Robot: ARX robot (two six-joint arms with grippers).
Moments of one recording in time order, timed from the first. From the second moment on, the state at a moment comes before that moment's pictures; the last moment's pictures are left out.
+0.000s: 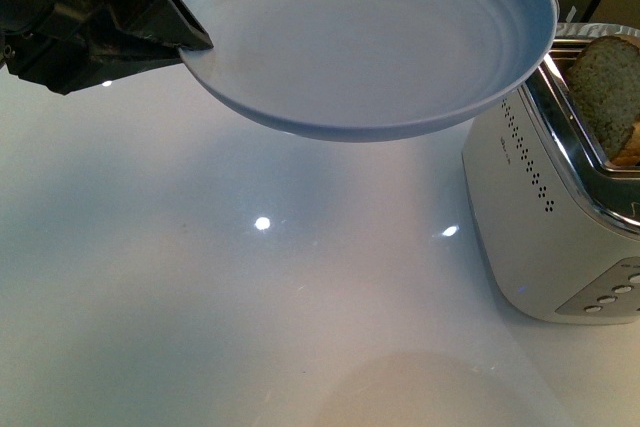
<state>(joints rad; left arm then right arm) -0.38 1.51 0.87 -0.10 0.18 -0.78 0.00 0.21 0.02 0.22 0.00 0.00</state>
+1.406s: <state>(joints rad) -0.33 1.50 0.87 -0.12 0.21 -0.72 0.00 0.01 0.02 0.00 0.00 0.00</state>
